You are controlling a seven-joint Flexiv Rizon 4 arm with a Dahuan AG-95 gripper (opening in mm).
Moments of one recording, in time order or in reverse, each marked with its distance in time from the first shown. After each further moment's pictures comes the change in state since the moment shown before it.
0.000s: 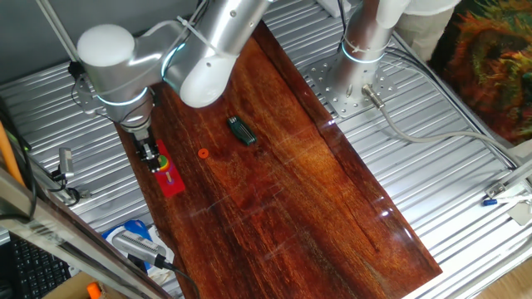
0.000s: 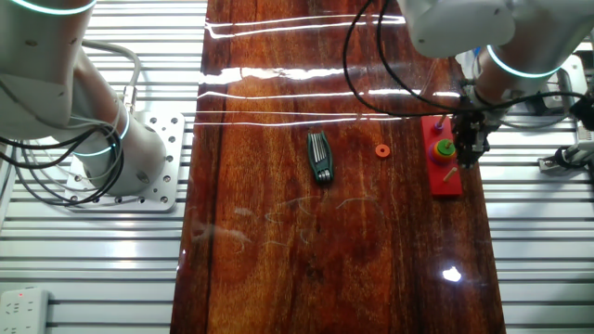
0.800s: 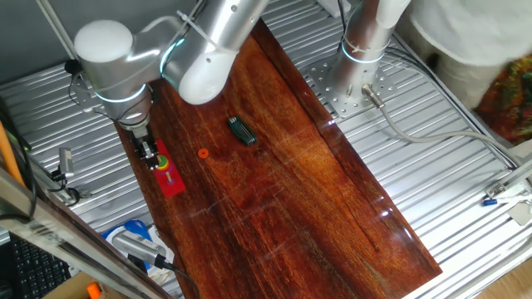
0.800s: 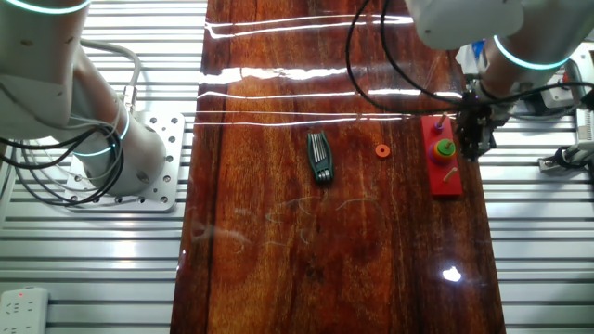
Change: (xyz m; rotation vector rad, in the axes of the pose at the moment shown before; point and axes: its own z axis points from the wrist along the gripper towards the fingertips) arm -0.010 0.000 -0.007 0.010 -0.010 -0.064
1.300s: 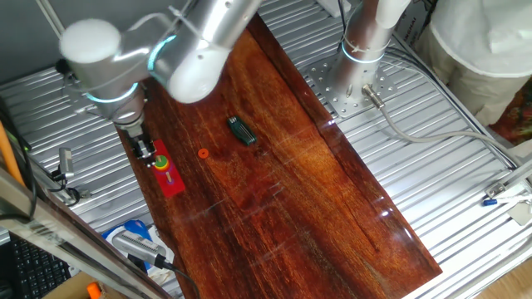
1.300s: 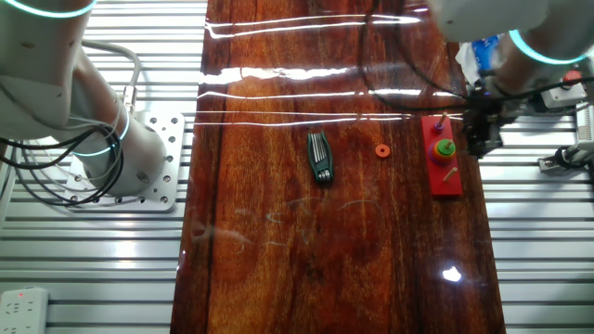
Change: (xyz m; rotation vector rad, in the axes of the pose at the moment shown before) arm 0.006 0.001 -0.016 0.008 0.026 -0.006
